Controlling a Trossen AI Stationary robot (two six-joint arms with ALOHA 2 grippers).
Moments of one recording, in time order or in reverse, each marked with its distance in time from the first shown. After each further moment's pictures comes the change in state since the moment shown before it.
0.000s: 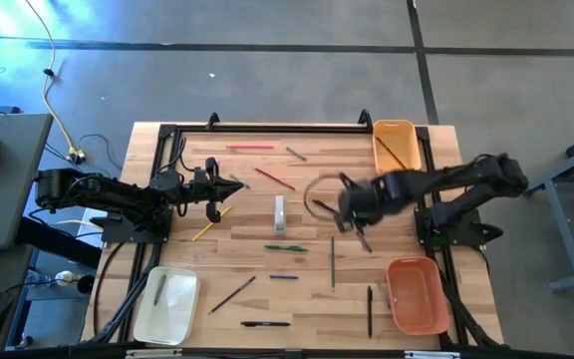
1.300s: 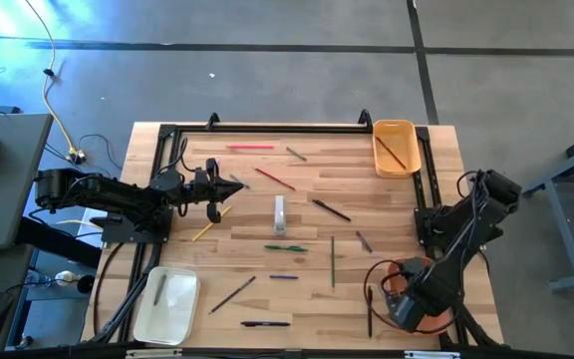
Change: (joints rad) left arm 0.000 0.000 0.000 -0.022 0.000 0.000; right arm 0.765 0.172 0.000 -0.118 -0.340 0.907
